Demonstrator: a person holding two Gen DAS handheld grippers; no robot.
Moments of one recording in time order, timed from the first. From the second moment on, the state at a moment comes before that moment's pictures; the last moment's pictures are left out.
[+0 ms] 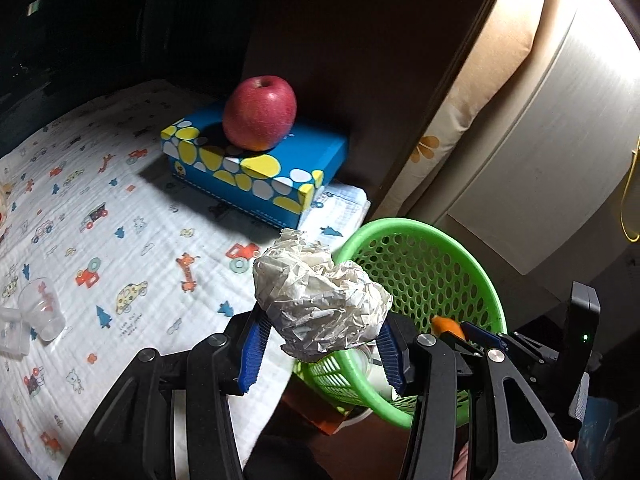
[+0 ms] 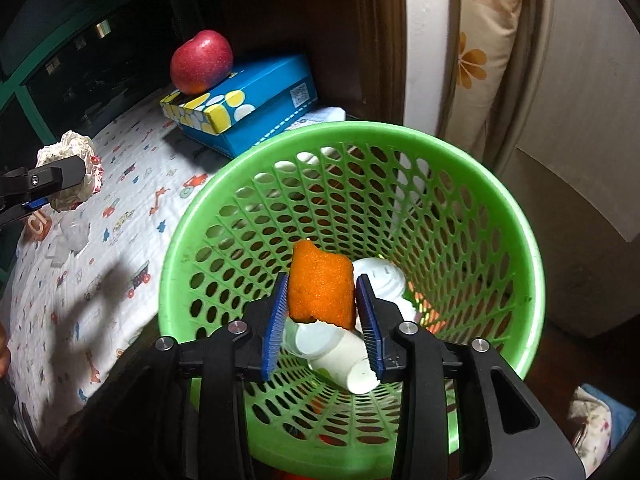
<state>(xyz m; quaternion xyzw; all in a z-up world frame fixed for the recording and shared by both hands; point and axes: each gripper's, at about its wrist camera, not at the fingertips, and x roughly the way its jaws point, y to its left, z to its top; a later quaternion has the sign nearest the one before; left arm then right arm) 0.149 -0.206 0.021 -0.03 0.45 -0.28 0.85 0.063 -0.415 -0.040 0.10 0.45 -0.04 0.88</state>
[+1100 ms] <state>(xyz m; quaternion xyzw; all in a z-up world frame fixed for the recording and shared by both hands) 0.116 -0.266 -0.016 0.02 0.49 -0.32 0.81 0.031 -0.457 -0.009 0.14 0.40 -0.06 0.90</state>
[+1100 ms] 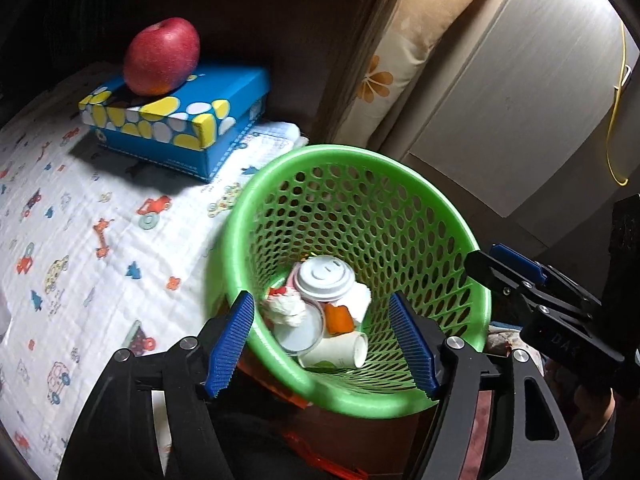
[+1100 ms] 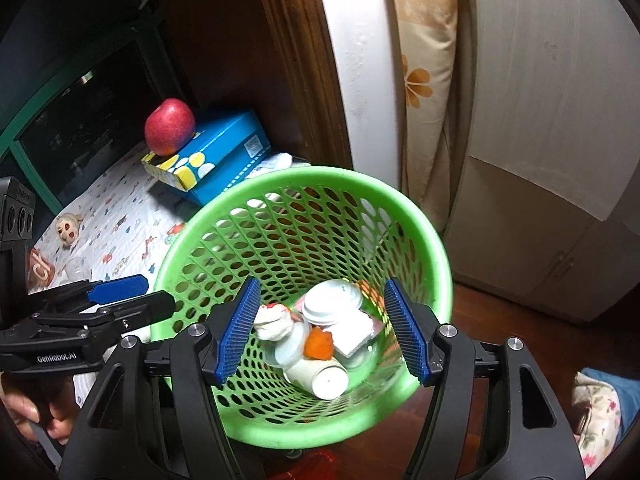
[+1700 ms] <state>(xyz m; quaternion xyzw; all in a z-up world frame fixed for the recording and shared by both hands) 0.163 -0.032 -0.023 -0.07 0.48 -0.06 0.87 0.093 -0.335 0.003 0.09 0.41 0.06 0.91</state>
